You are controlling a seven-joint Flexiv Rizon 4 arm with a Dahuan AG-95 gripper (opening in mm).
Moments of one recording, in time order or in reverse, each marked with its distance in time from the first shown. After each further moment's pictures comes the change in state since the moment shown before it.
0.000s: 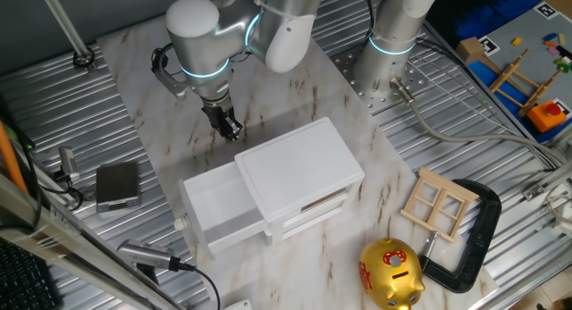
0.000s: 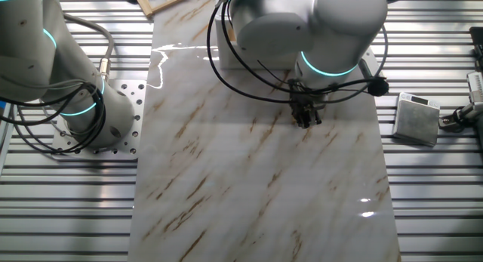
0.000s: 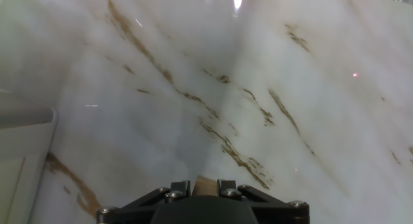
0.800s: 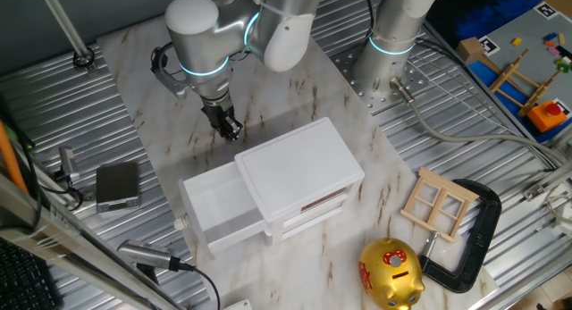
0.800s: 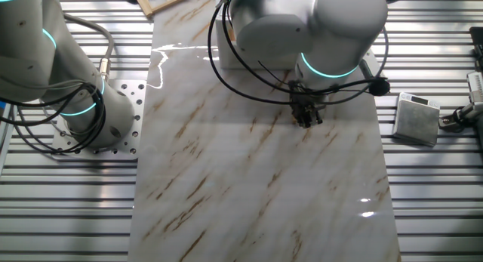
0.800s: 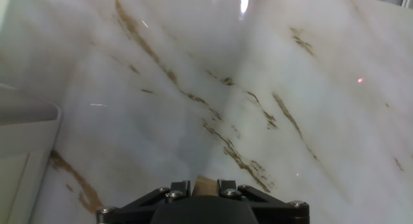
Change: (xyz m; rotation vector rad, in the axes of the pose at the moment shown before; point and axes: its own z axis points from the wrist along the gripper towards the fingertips) arm -0.003 0.000 0.000 -0.006 -0.004 -0.031
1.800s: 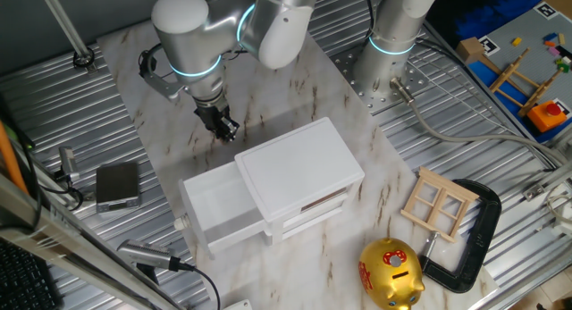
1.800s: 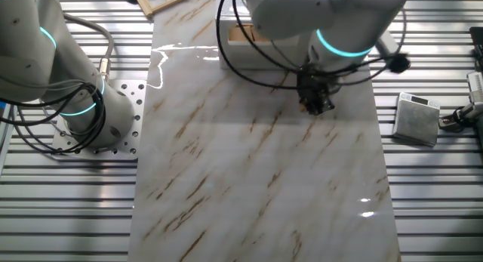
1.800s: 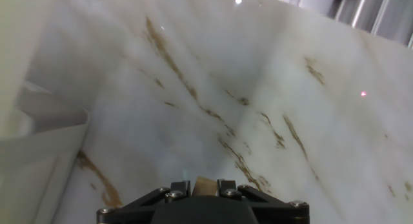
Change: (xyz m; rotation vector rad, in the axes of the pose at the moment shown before) arm -0.024 0.016 -0.039 0.000 0.025 -0.089
